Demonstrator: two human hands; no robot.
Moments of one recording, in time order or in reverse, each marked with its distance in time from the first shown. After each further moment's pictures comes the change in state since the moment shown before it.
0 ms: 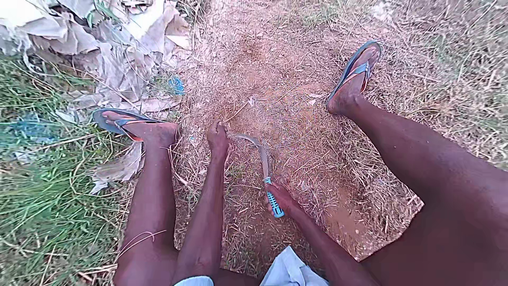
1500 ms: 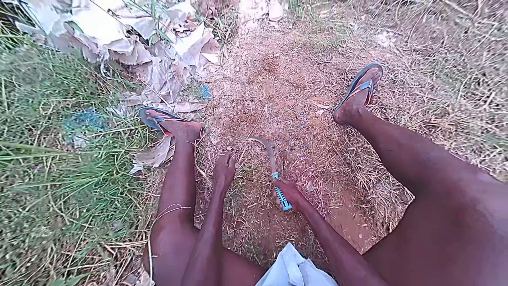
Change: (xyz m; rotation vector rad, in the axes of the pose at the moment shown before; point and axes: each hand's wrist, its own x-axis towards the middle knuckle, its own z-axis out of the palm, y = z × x) left_hand -0.109 -0.007 -0.090 0.553 -0.211 -0.060; right_hand -0.017 -0.019 0.007 -0.224 0.022 -0.043
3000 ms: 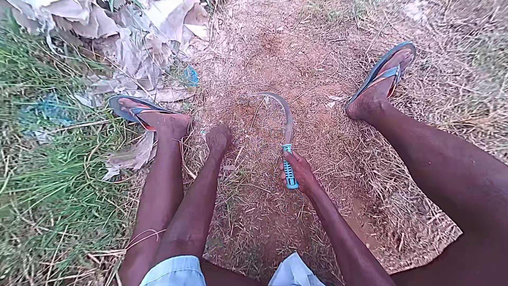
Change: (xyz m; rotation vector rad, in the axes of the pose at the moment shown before) left_hand 0.151 0.015 0.024 0.500 -0.033 -0.041; right_hand 0.022 -0.082 -0.020 0.304 0.137 -0.206
